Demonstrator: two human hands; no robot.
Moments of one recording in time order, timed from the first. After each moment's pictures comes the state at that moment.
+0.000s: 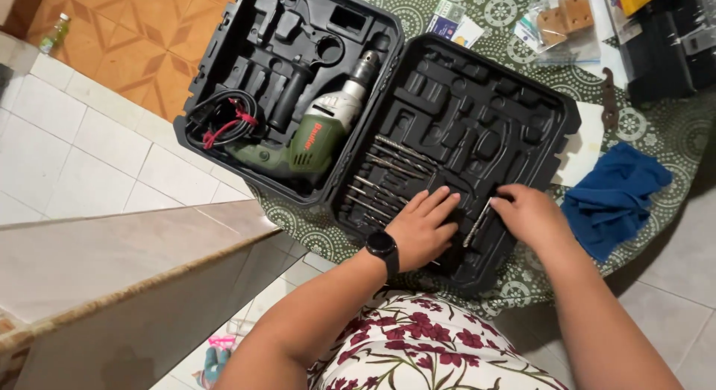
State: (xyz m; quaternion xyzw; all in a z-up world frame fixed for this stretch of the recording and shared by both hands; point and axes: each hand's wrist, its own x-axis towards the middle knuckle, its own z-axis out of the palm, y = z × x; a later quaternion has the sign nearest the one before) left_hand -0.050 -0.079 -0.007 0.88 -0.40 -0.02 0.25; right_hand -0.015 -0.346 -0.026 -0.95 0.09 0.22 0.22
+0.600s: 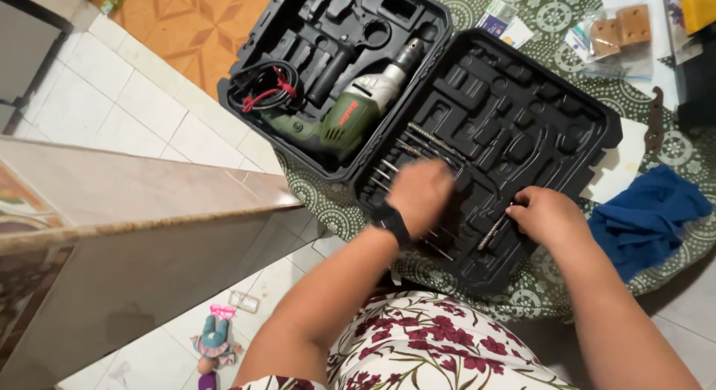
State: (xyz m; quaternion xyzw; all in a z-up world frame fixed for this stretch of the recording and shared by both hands) left_hand -0.024 -0.064 -0.031 0.95 -0.23 -0.02 0.20; right_hand 0.003 -0.339 -0.028 -0.94 0.03 0.30 0.18
